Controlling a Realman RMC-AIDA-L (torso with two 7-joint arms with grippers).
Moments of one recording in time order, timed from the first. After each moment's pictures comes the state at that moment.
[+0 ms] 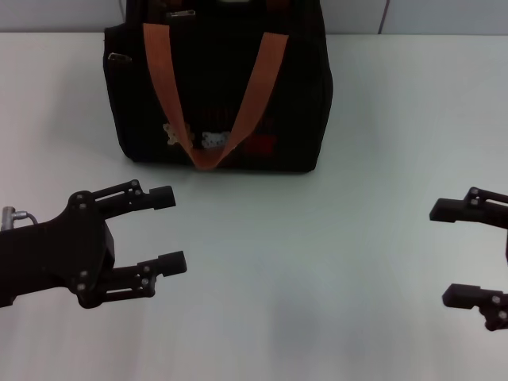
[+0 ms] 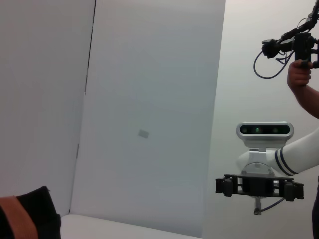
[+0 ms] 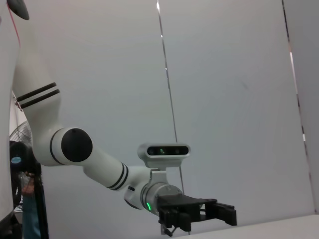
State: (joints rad) left arm -0.33 -2.04 0.62 0.56 1.88 2.01 -1.02; right arm 0.38 2.02 -0.57 -0.62 -1.93 -2.15 1.07
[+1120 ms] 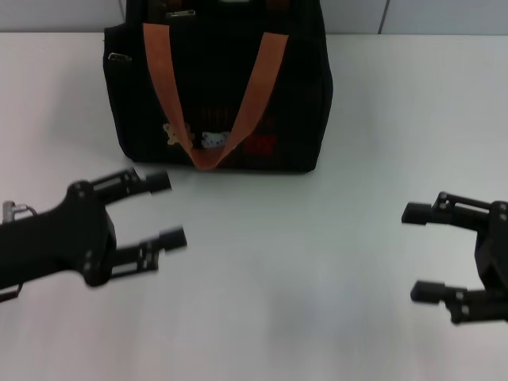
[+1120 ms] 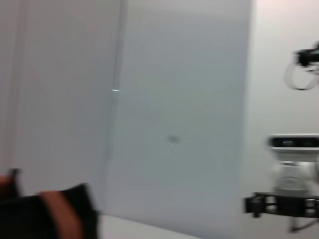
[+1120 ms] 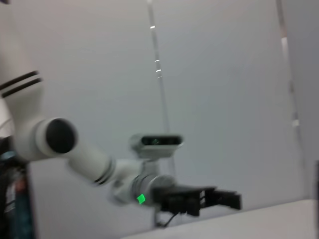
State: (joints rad) left arm -0.33 -2.06 0.56 0.55 1.87 1.95 -1.04; right arm 0.39 2.05 -0.59 -0.60 -1.95 -2.08 1.07
